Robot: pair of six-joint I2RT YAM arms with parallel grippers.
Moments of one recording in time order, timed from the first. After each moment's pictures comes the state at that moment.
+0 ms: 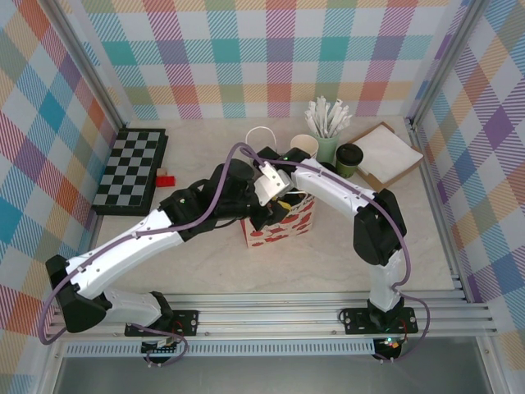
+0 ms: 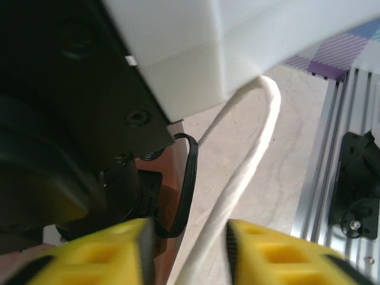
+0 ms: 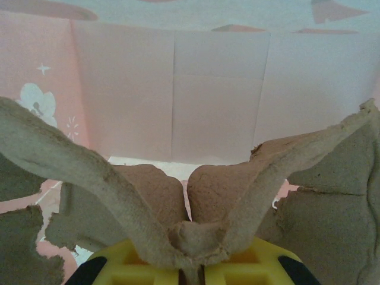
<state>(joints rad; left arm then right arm) -0.94 1.30 1.35 -0.60 0.13 0.08 0.77 1.97 1.74 -1.25 -0.10 0.42</state>
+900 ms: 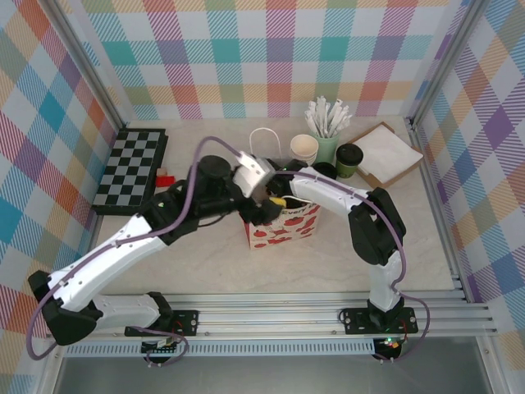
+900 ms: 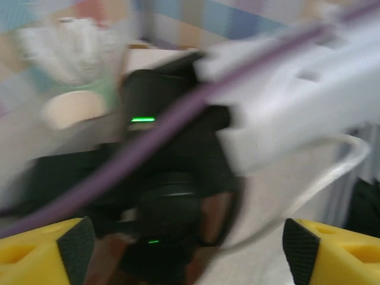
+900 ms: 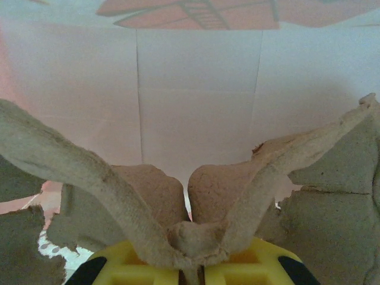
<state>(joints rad) -0.81 1.18 1.31 -0.54 0.07 -0.04 0.77 1.97 1.59 -1.14 -0.06 0.46</state>
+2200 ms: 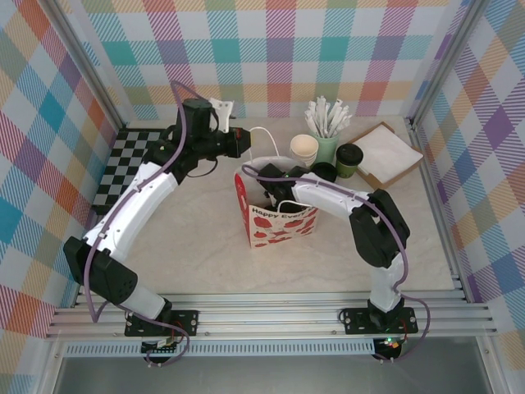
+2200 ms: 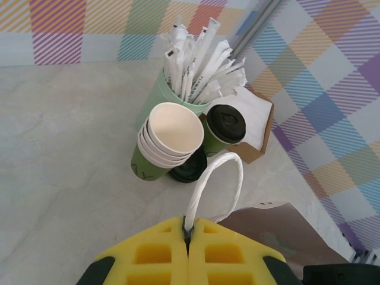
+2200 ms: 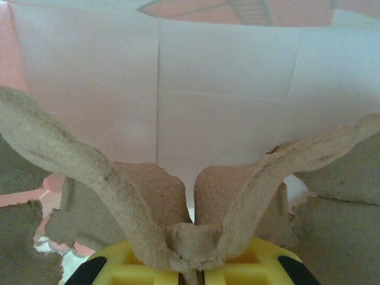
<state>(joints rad) -0.46 1.52 1.61 -0.58 0.31 -0.35 0.77 1.94 1.47 -0.99 -0.07 0.42</state>
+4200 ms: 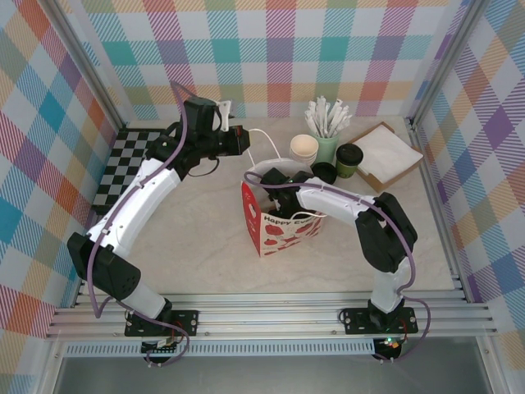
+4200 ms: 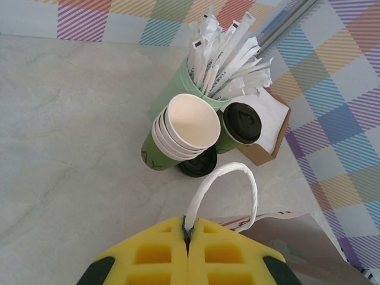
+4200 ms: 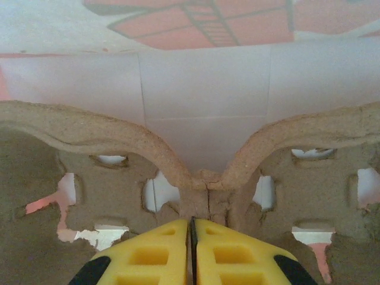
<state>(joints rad) -0.47 1.56 1.67 -0.66 0.25 -0.43 0.78 1.87 1.40 -0.98 -0.02 0.40</state>
